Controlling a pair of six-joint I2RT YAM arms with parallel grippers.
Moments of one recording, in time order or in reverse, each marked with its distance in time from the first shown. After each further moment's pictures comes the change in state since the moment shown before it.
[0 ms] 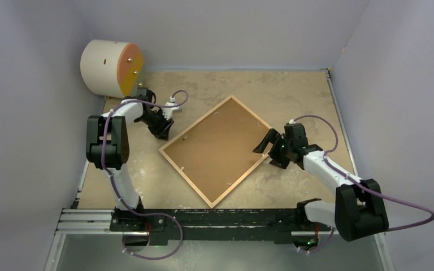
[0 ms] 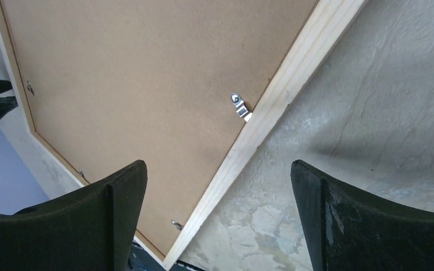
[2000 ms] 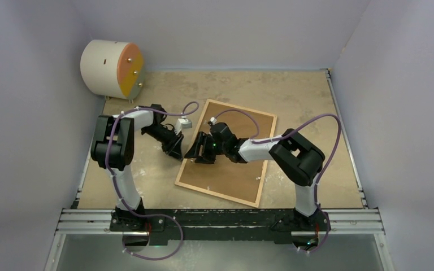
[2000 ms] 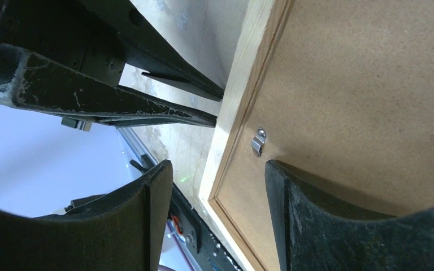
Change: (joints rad) left arm -0.111 -0.013 -0.164 -0.170 0.336 0.022; right arm 0.629 0.715 0.413 0.603 -0.106 0.322
